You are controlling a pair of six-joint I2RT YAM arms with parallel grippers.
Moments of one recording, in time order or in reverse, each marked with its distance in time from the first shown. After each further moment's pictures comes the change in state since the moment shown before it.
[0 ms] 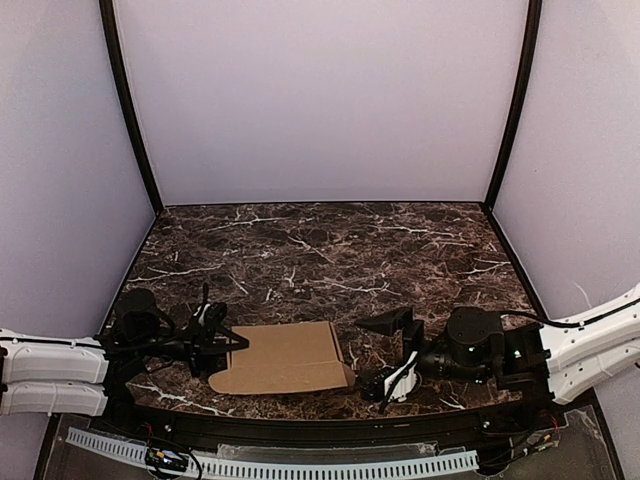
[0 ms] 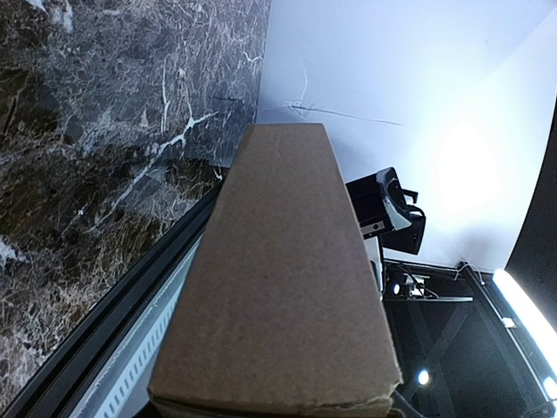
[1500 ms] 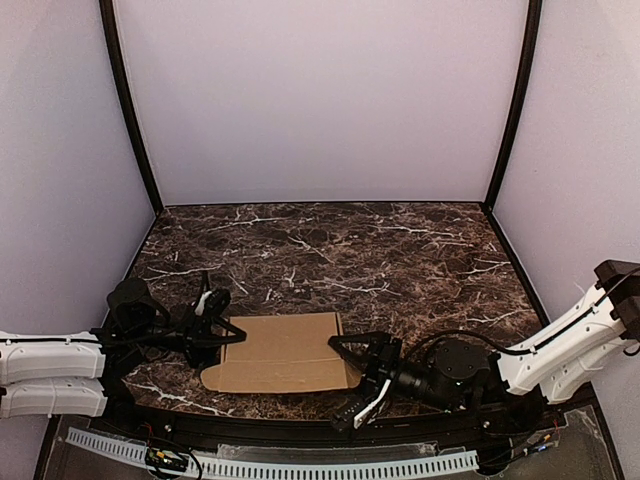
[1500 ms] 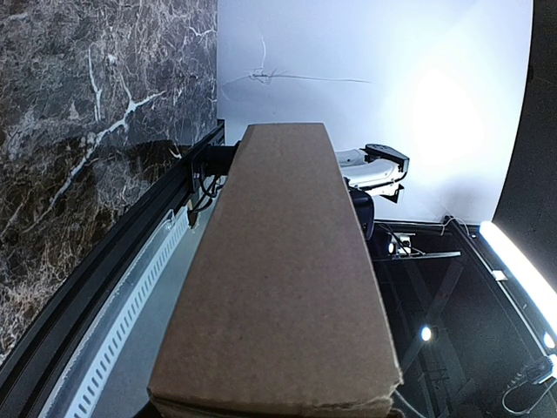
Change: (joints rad) left arm 0.000 -0.031 0.068 0.013 0.104 0.000; right arm 0.151 0.355 -0.043 0.682 0.223 -0.454
